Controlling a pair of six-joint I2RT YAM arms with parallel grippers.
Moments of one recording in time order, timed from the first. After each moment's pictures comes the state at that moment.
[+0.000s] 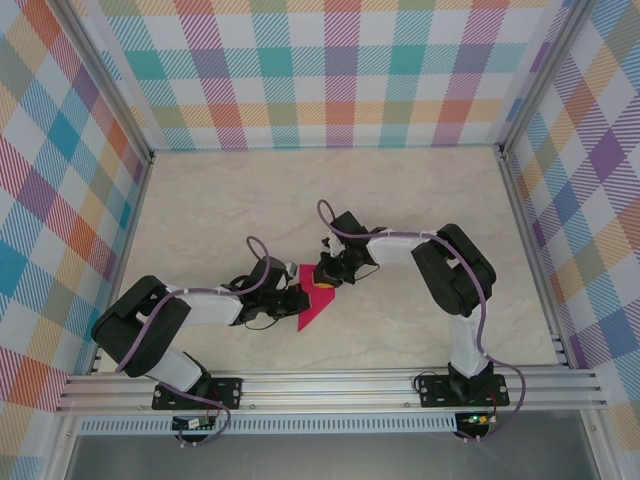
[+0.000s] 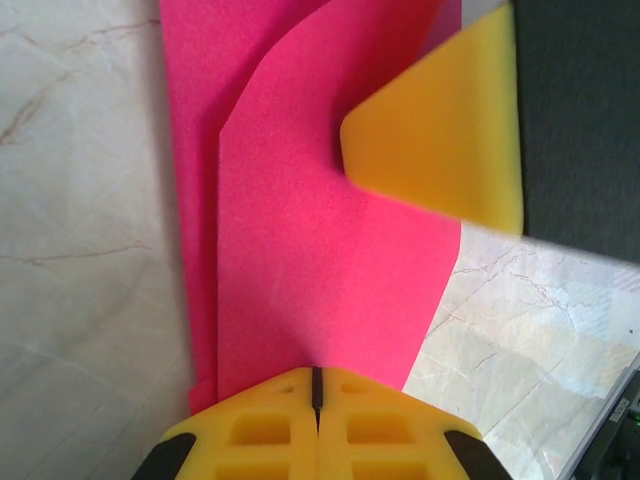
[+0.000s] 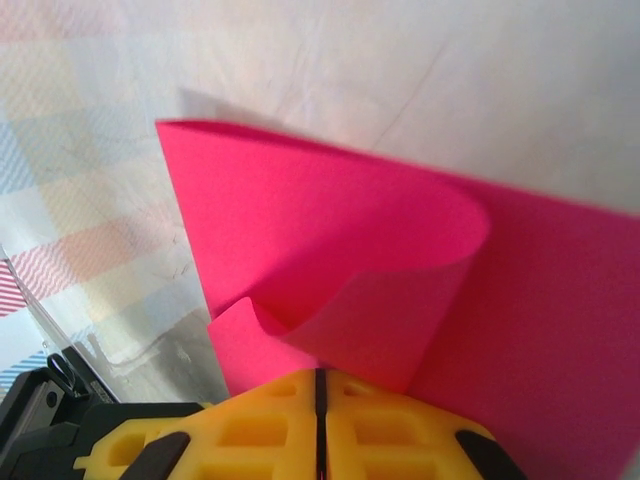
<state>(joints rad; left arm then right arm) -0.66 1.53 0.46 0.18 0.36 -0.84 0.66 2.00 1.17 -0.31 -0.62 0.73</state>
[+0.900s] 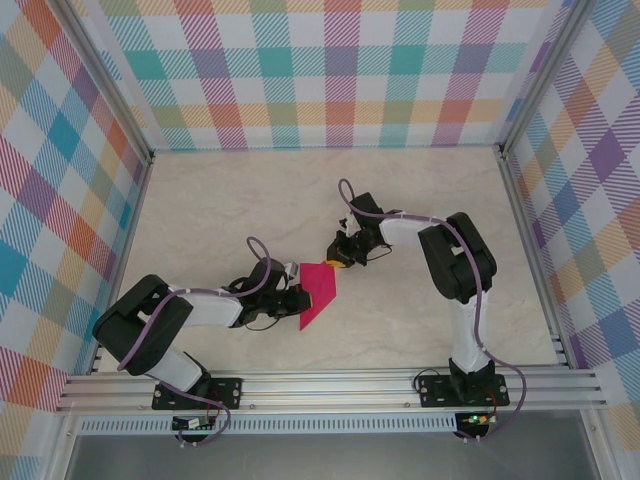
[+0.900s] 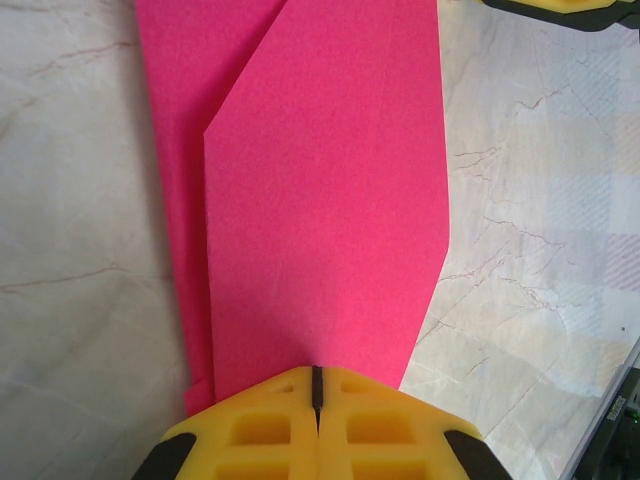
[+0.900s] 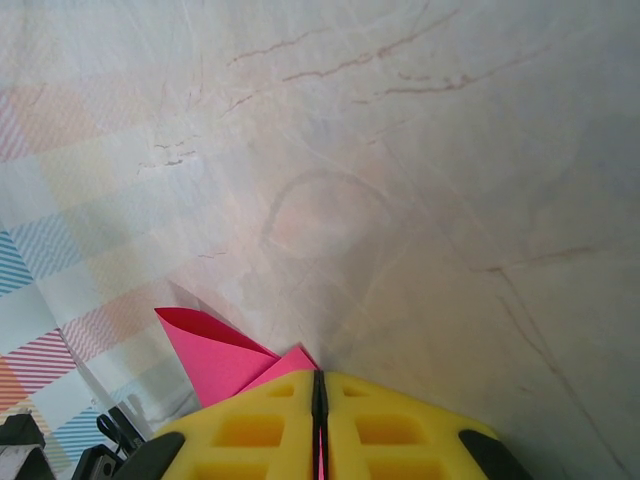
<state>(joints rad) -0.66 1.54 0.44 0.25 0.36 -0.83 0.51 2.08 1.29 -0.38 -0.65 0.71</state>
